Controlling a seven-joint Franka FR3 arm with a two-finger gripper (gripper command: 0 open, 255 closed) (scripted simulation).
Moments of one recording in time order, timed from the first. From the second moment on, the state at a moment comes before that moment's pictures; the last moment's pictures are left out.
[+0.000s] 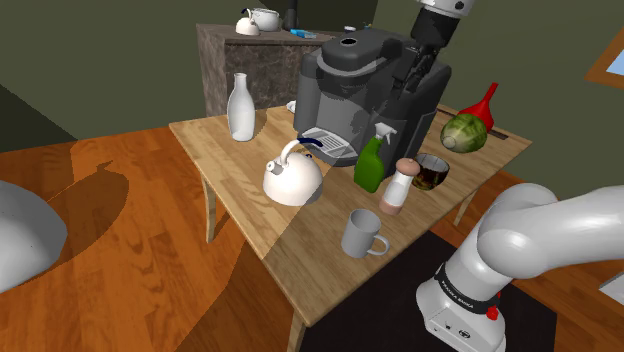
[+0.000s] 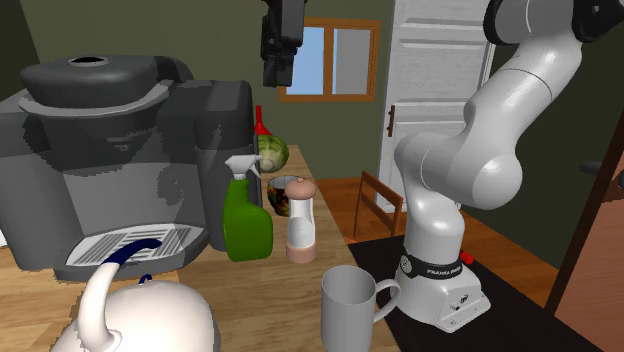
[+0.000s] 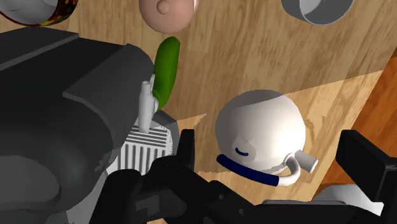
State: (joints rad) arm -0.02 -0.79 -0.01 -2.27 -0.01 1.59 -0.10
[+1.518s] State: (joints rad) arm -0.13 -1.03 -0.29 -2.86 -0.21 1.91 -0.39
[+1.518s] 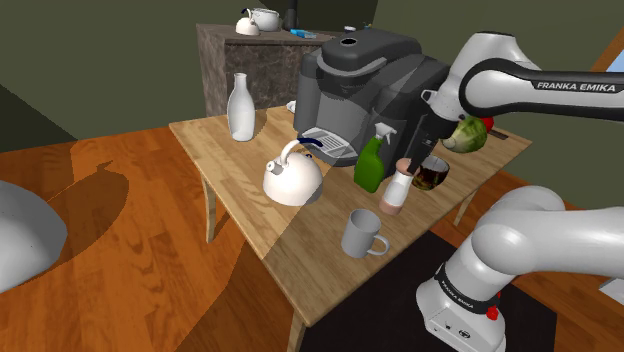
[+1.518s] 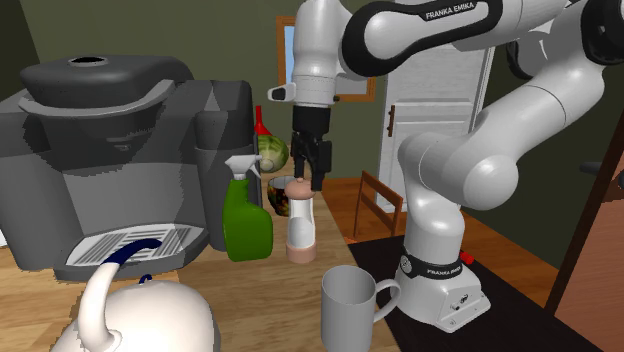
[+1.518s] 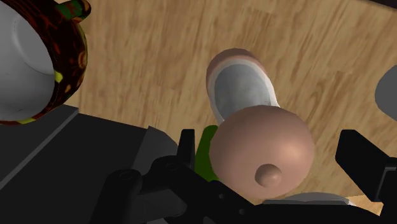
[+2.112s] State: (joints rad) arm -0.13 -1.02 -0.29 -2.89 -0.22 1.95 -0.38
